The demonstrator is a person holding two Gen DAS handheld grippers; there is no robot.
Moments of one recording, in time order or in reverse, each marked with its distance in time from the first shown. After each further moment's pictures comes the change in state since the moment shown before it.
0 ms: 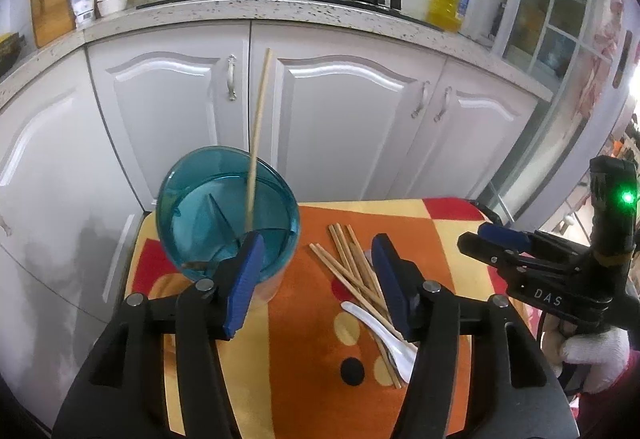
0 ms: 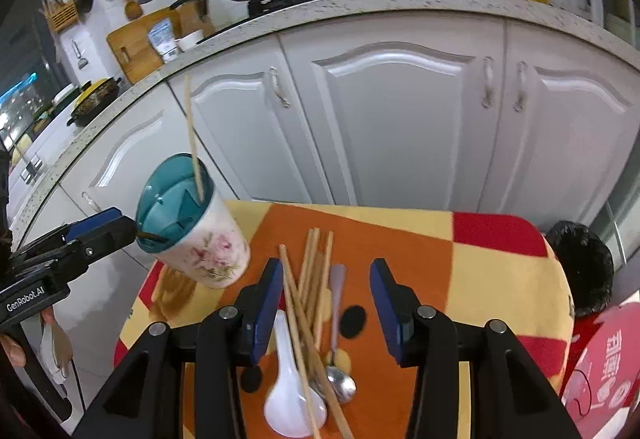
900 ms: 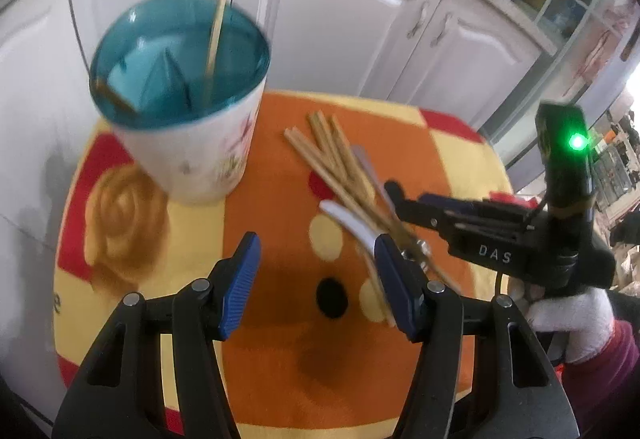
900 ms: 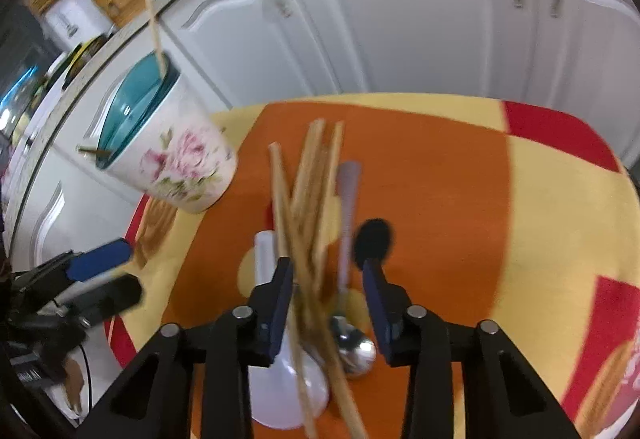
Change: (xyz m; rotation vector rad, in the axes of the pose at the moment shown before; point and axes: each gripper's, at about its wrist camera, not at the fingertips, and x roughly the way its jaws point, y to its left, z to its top) left arm 0.053 -0.005 -0.076 -0.064 0.241 -0.063; right arm 0.090 -0.006 -0.053 0.011 0.263 0.115
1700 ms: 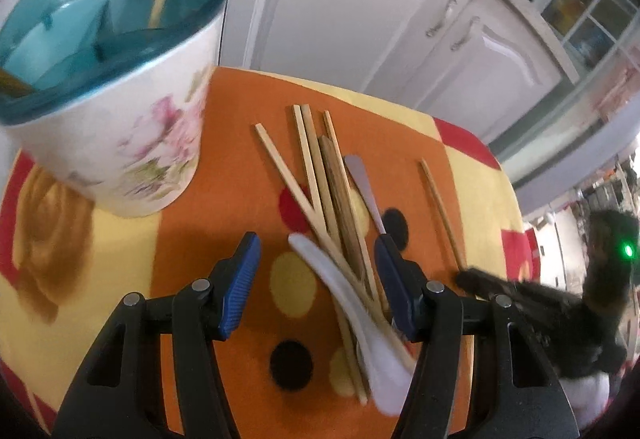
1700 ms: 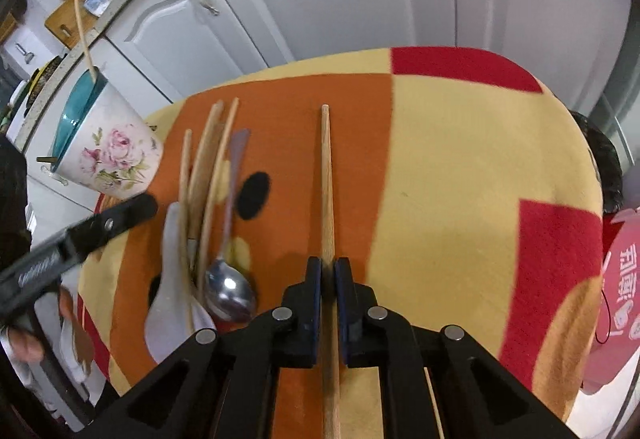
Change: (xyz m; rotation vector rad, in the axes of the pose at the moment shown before) left arm 0.075 -0.014 0.027 -0.128 0.014 -0.045; right arm -0.020 -0.065 -0.034 0.158 0.025 -0.120
